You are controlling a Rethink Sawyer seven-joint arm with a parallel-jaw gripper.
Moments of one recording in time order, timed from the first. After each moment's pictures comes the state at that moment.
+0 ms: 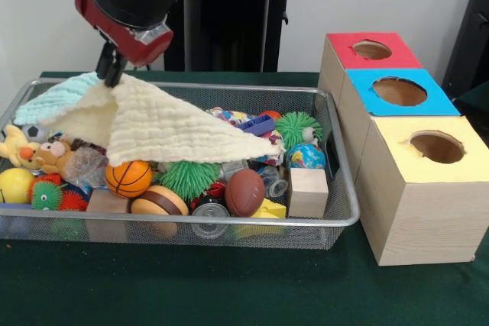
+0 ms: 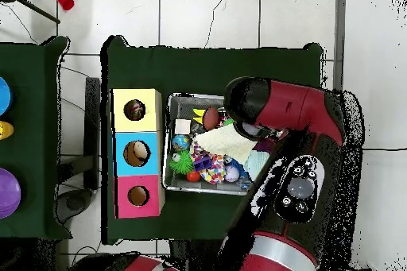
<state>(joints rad) -0.12 -0.41 -0.45 1.13 -0.08 1.03 2.05</state>
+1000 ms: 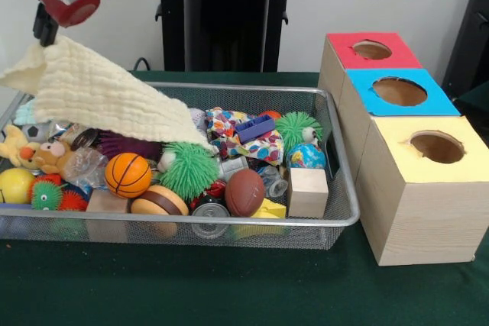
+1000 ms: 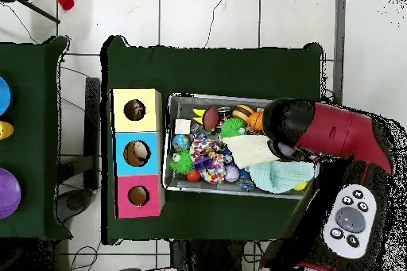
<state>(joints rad) -0.23 -0.50 -0.46 1.22 -0.18 1.00 2.05</state>
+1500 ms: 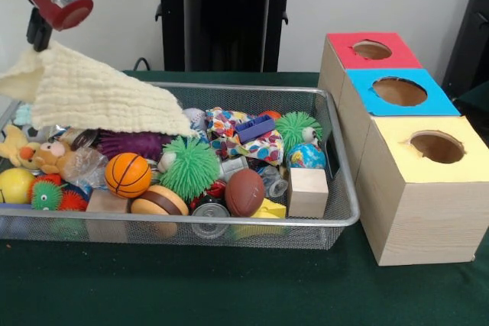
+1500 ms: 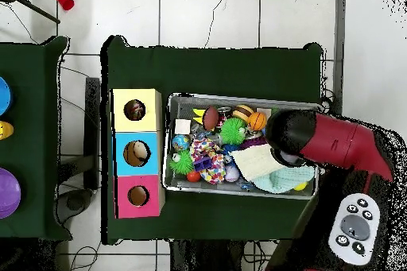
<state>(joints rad) -0.24 -0.51 -0.44 1.29 -0.18 0.88 2.05</state>
